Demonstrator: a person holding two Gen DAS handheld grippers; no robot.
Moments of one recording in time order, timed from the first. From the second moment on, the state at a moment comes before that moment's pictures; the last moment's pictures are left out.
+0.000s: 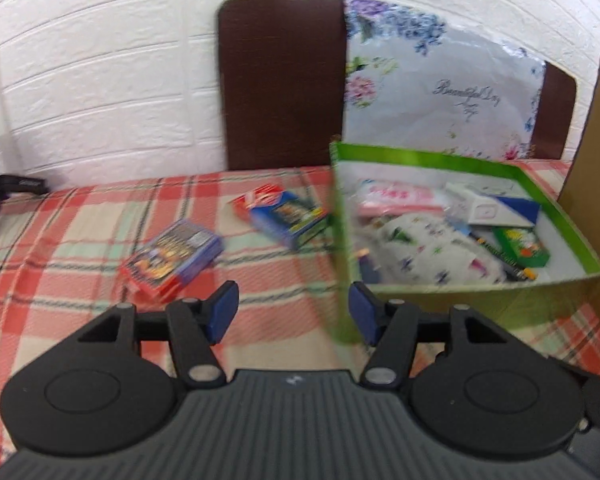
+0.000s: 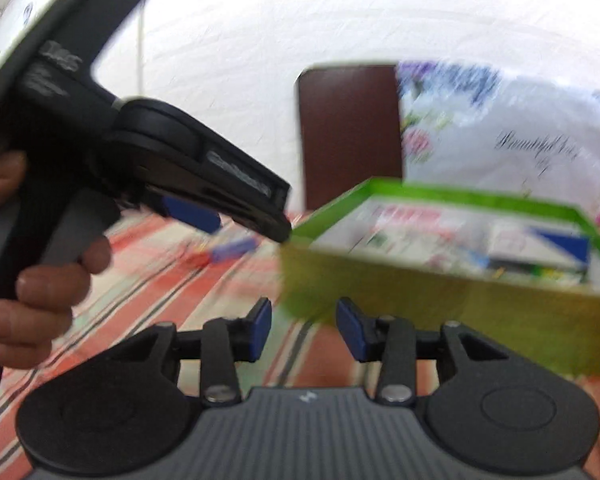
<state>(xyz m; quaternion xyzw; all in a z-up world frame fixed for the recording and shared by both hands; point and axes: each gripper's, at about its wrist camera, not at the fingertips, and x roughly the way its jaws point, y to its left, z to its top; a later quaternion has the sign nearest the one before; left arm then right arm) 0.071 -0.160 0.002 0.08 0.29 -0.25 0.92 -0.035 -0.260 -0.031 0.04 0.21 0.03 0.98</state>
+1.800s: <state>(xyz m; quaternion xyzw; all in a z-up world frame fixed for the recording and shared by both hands) 0.090 0.012 -0.059 0.04 0.29 -0.06 0.95 -0.080 -0.186 -0.041 -0.03 0.32 0.07 0.95</state>
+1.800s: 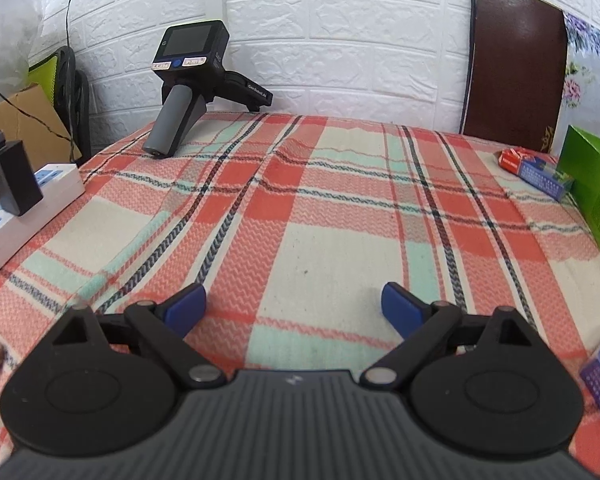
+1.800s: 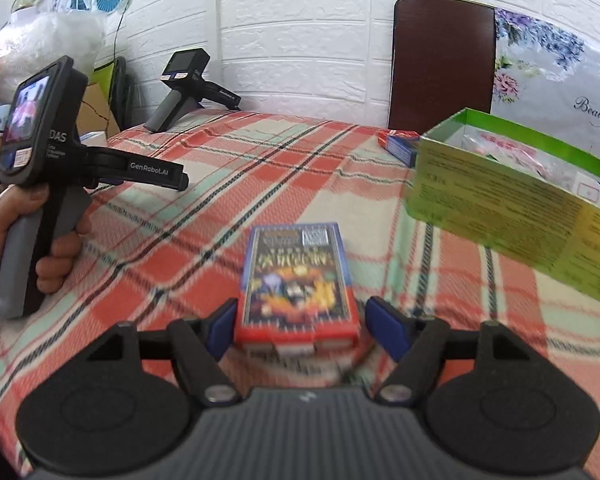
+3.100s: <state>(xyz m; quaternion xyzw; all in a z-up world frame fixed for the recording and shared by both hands) 0.014 -0.103 -0.034 0.01 0.43 -0.28 0.86 -0.078 -0.199 -0.045 -0.01 0.30 0.10 0.95</state>
